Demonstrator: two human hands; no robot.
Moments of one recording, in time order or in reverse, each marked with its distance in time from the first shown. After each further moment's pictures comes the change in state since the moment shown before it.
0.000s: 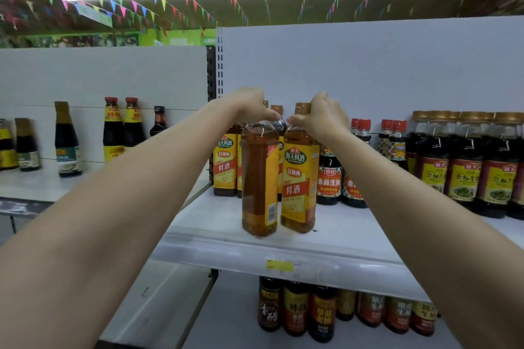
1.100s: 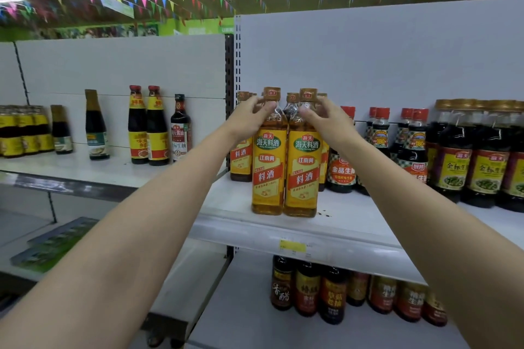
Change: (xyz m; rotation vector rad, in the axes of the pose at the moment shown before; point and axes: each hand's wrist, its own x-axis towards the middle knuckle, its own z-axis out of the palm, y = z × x) left_hand -0.034 -0.039 0.054 -0.785 0.170 -0.027; right_hand -0.025 0.021 0.024 0.599 -0.176 -0.127
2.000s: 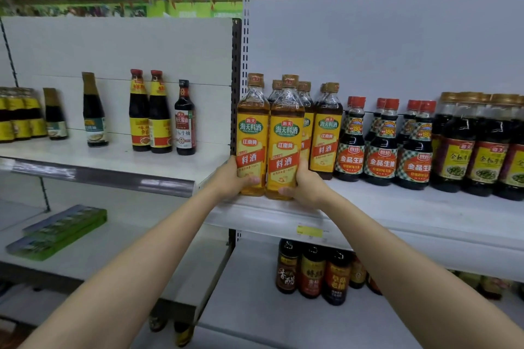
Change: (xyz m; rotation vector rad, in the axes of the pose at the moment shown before) left_hand -0.077 -0.111 -0.002 0.174 -0.112 -0.280; right_hand -0.072 0.036 0.090 -0.296 -0.365 0.255
